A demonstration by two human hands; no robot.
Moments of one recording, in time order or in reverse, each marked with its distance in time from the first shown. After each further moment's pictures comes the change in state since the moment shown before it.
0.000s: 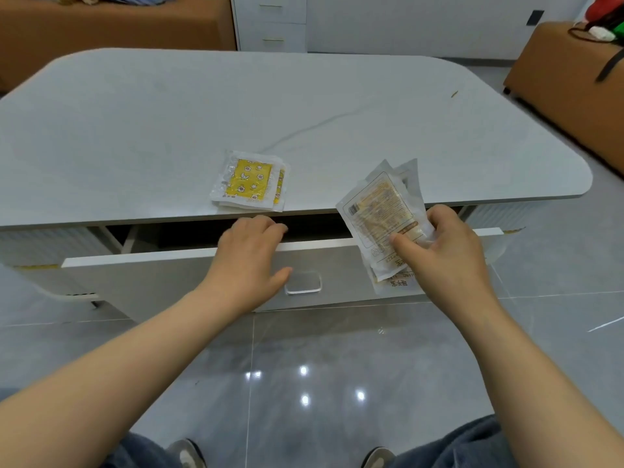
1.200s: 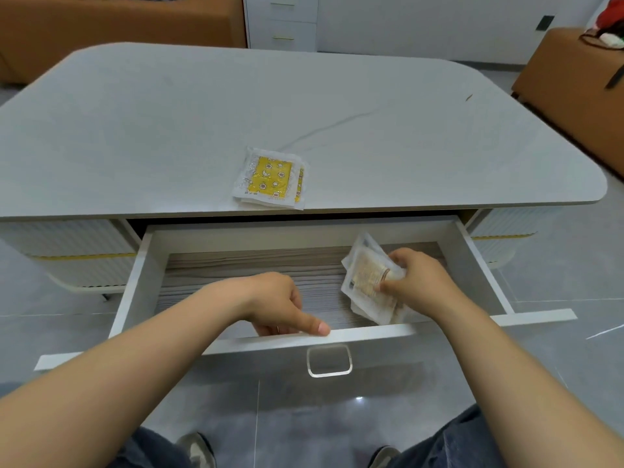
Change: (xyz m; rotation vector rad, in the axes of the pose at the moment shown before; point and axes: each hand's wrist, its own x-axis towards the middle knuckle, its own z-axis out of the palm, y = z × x) left_hand -0.015 0.000 -0.012 -0.493 -0.925 -0.225; right_hand 0.008 0.026 0.045 -0.333 -0.435 0.128
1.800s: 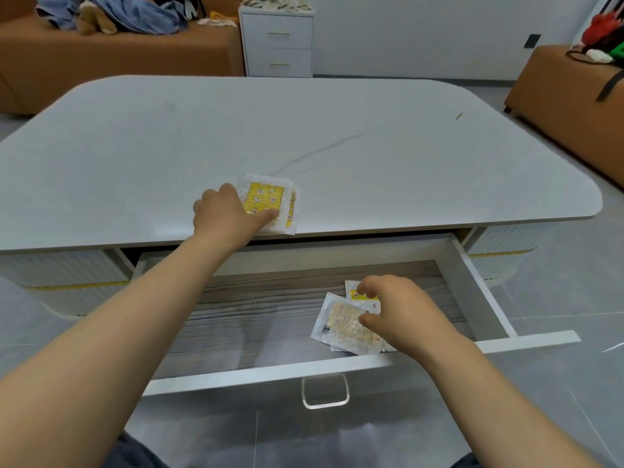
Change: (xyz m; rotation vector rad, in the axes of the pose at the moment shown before) left_hand 0.039 -0.004 -0.102 0.041 1.049 -0.186; right_hand -0.007 -0.011 0.010 -0.305 0.042 -0.268
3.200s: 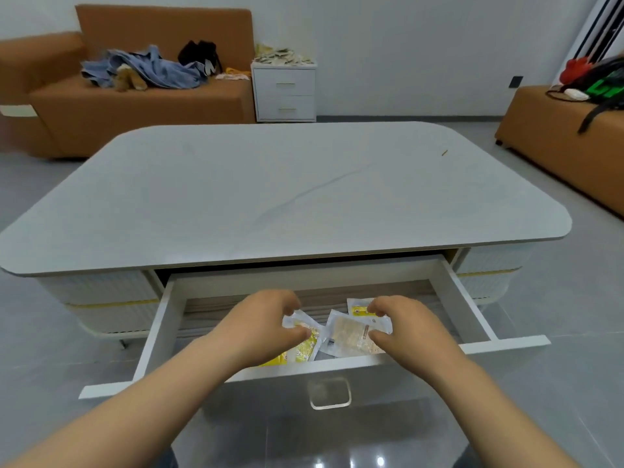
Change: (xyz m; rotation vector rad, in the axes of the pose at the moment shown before) left_hand -0.148 -0.001 -0.036 0.042 -0.446 0.348; right_hand -0.051 -0.010 -0.027 0.010 0.042 -0.009
